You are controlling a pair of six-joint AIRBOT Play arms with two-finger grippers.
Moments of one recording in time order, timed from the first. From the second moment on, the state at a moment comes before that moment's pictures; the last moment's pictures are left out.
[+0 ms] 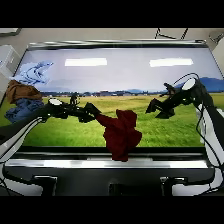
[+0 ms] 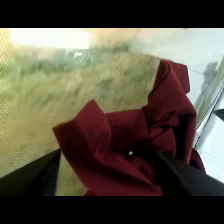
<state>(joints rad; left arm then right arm) -0.19 -1.71 1.08 0.40 -0.98 -1.35 -0.08 -1.61 1.34 -1.06 1.43 1.53</state>
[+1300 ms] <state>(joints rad) -0.03 -1.25 1.56 0.39 -0.92 -1.13 -0.08 -1.45 1.82 -0.82 1.12 1.39</state>
